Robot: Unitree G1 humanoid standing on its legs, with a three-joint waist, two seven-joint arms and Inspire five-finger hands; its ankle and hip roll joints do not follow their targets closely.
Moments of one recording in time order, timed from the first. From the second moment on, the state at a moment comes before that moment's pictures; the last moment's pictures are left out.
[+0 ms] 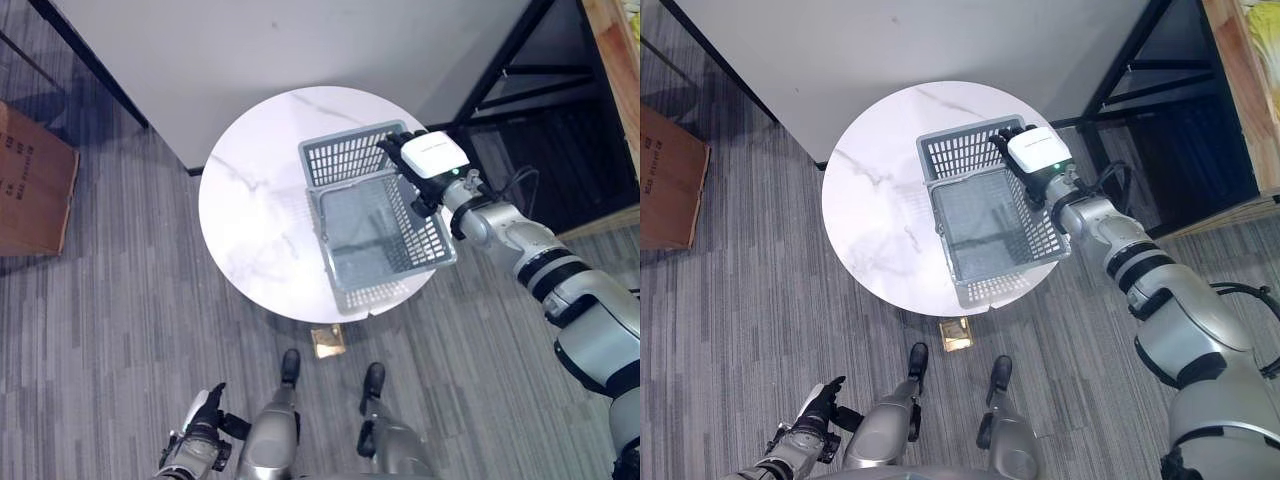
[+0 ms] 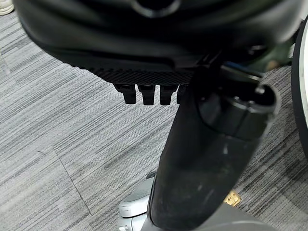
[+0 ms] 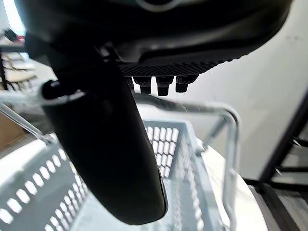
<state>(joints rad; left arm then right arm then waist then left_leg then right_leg) -0.14 0.29 -0.36 1.26 -0.06 -0.14 0.24 -1.07 -0.70 0.91 0.86 -0.52 -0.10 -0.25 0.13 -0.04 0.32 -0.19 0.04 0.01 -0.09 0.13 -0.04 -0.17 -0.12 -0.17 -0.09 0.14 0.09</state>
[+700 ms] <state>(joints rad) -0.14 0.29 -0.38 1.26 -0.06 -0.14 0.24 -1.08 -0.68 0.91 0.91 -0.50 -0.10 -0.22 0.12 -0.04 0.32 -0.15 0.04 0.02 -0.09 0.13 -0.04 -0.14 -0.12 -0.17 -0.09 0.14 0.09</state>
